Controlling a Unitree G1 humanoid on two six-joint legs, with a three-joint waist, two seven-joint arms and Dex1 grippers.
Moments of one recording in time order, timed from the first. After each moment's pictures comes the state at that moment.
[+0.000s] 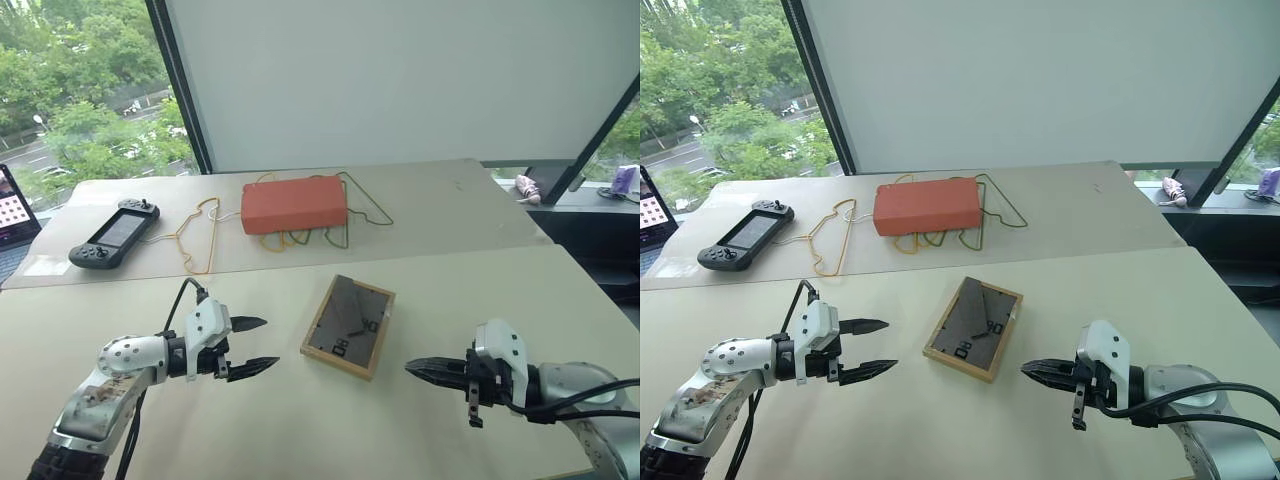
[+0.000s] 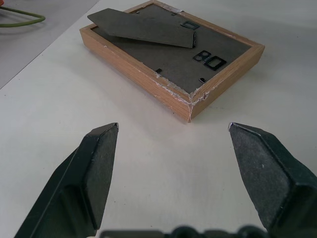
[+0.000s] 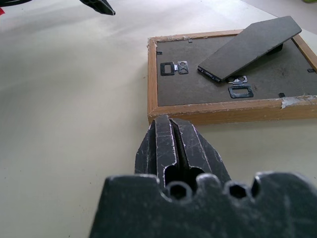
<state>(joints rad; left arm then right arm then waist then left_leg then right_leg) -0.11 0.73 0.03 -0.25 -0.39 0.29 -1.05 0.08 -0.76 -0.16 -0.50 0.48 0.44 1.07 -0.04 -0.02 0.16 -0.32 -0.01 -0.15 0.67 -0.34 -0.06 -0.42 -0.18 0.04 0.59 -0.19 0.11</state>
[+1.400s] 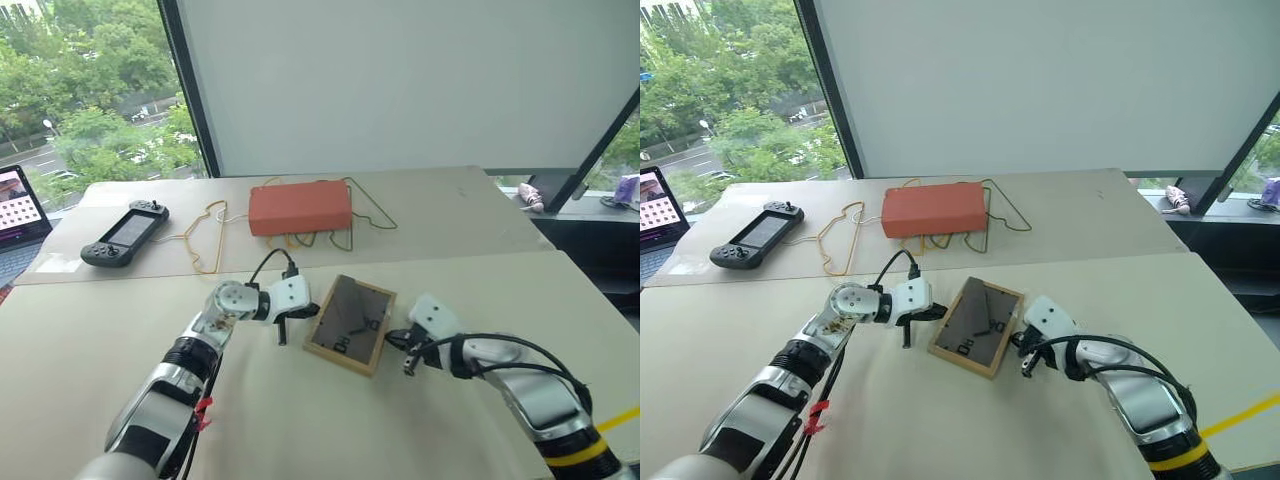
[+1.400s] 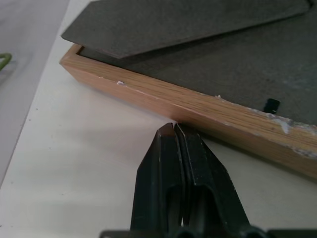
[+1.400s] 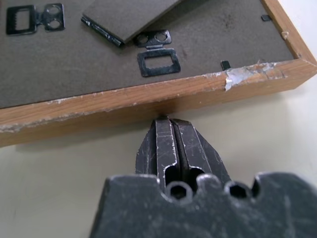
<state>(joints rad) -0.77 0.39 -0.33 0.70 0.09 -0.25 -1.05 -0.28 -0.63 0.20 -0.28 0.15 0.67 0.72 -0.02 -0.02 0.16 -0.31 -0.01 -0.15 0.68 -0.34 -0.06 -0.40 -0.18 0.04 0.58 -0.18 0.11</state>
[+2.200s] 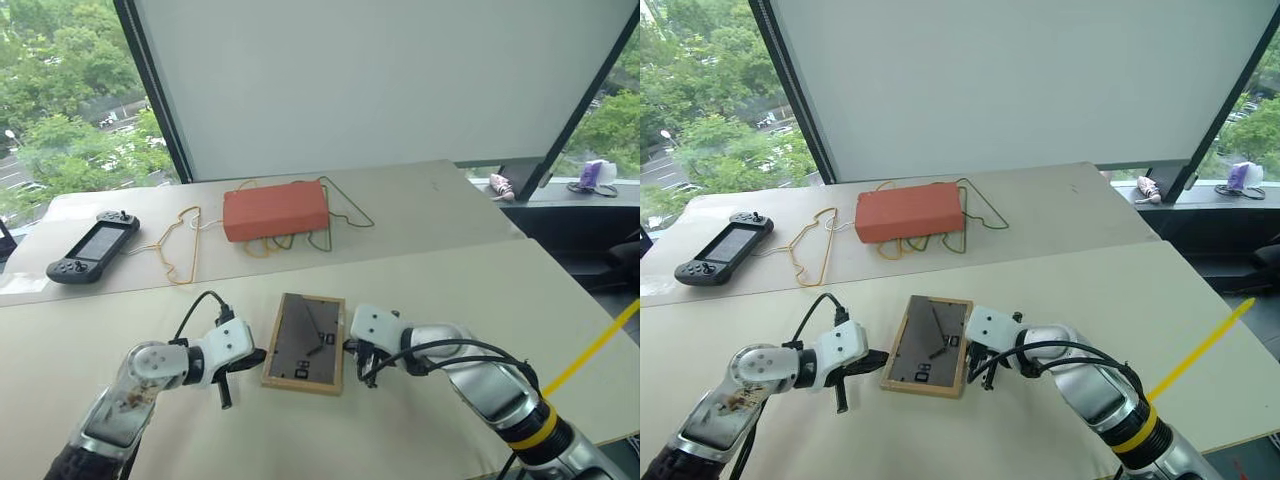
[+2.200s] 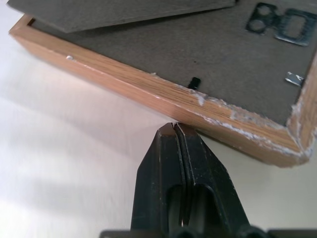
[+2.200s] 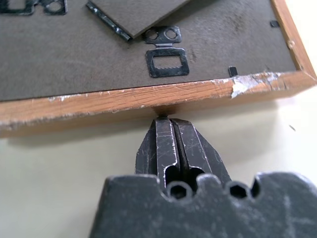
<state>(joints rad) -0.06 0.72 -0.06 -0.30 -0.08 0.38 -0.97 -0.48 -0.57 0.53 -0.32 -0.04 0.67 0.83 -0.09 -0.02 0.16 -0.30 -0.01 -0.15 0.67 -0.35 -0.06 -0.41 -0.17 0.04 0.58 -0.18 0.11</state>
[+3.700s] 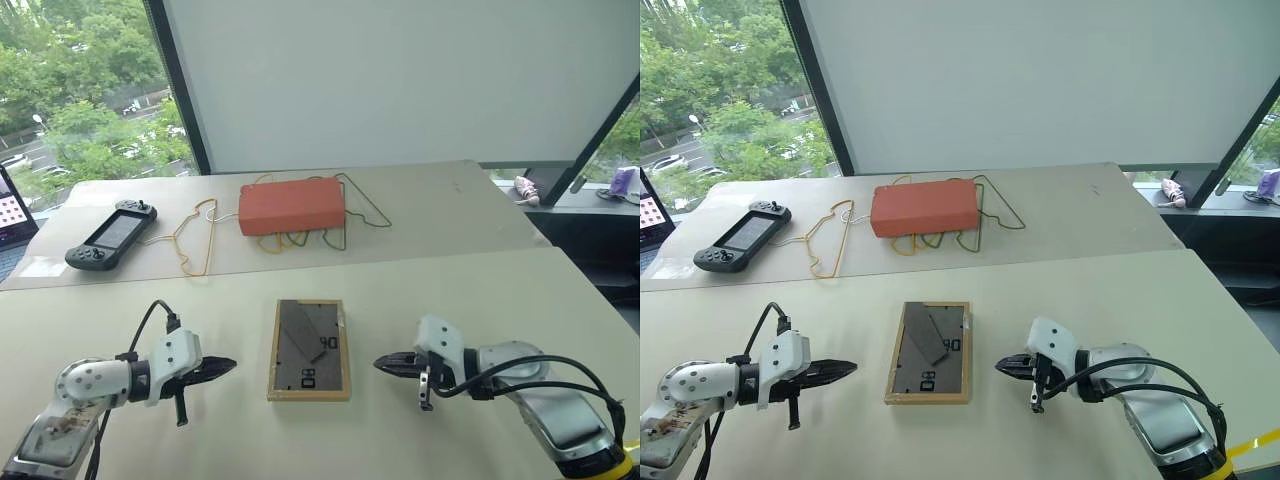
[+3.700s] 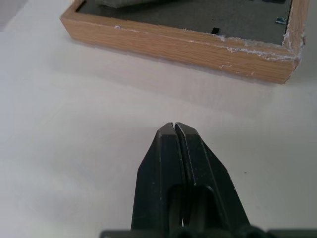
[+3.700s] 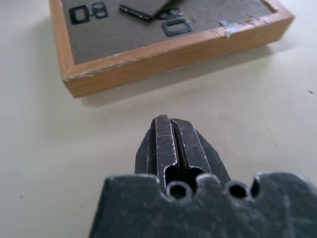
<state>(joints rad) 0.03 0.81 0.10 -0.10 -0.22 -0.06 -1.11 -0.18 -0.70 0.18 -0.34 0.21 0.44 1.02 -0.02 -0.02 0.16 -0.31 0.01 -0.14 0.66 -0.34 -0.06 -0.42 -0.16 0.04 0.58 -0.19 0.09</state>
